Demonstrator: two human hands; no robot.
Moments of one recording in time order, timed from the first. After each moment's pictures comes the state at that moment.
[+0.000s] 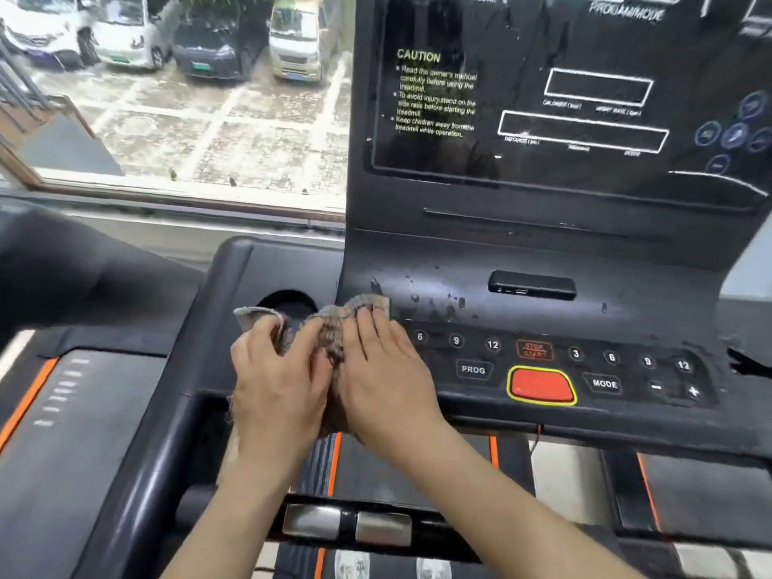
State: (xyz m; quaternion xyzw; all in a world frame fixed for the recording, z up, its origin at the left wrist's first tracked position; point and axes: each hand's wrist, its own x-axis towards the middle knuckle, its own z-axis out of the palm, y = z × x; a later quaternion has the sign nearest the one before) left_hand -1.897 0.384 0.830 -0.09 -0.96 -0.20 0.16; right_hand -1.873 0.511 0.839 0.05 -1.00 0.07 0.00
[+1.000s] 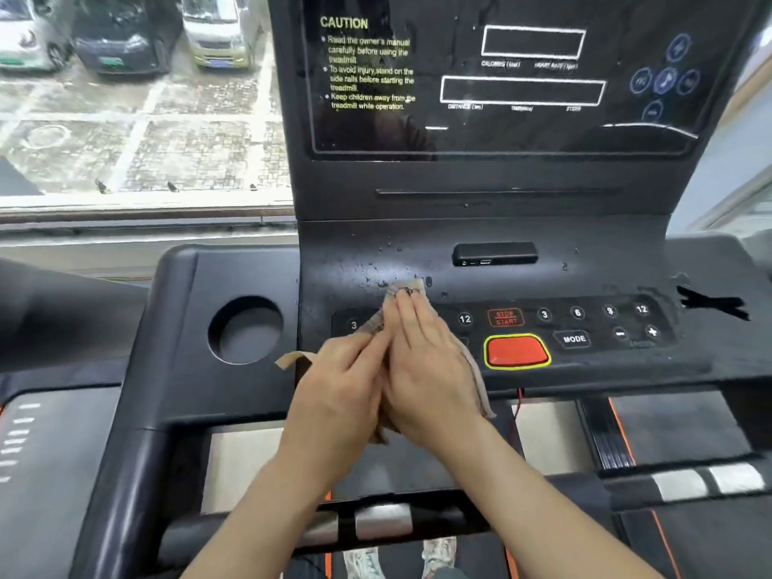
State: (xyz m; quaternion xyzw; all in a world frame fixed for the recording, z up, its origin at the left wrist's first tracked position) left_hand -1.884 0.430 0.836 -0.34 -0.88 -0.33 0.09; right_hand -1.852 0.553 0.818 -0.10 -0.99 0.11 0.08
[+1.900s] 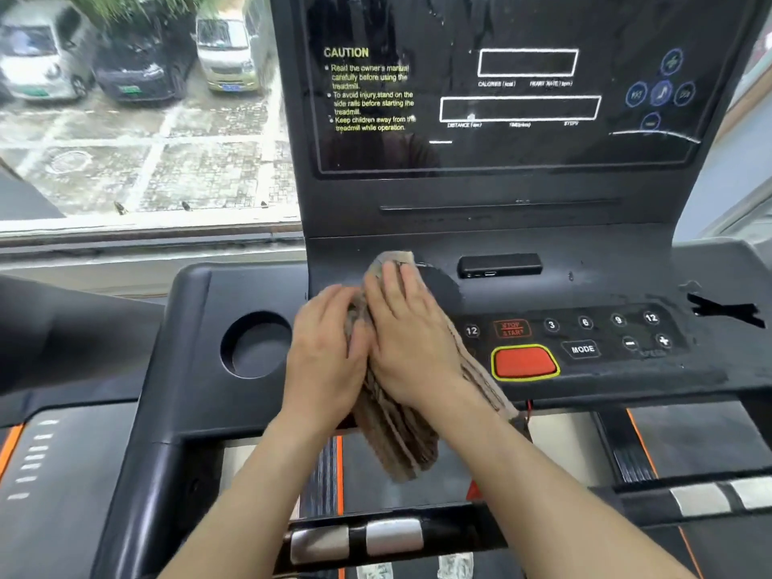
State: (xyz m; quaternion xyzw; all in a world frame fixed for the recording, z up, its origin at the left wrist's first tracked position) left_hand -1.936 0.438 0.836 -0.24 -0.90 -0.37 0.04; right_hand -1.901 0.558 0.831 -0.07 -0.99 0.09 0.06
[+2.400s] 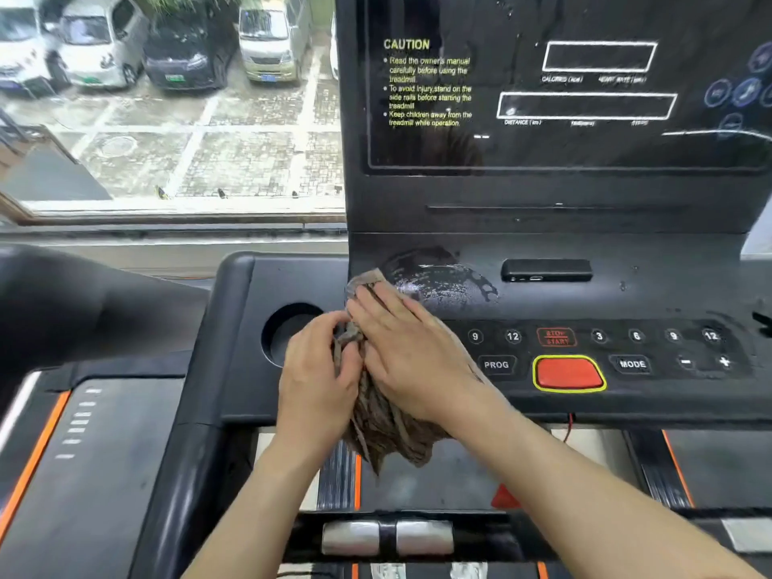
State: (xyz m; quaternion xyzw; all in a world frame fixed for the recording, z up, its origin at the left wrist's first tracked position) left_hand -1.924 0.391 0.824 -0.15 -0.91 -0.40 0.03; right_hand -1.904 0.539 0.840 0.10 -0.99 0.10 0.00
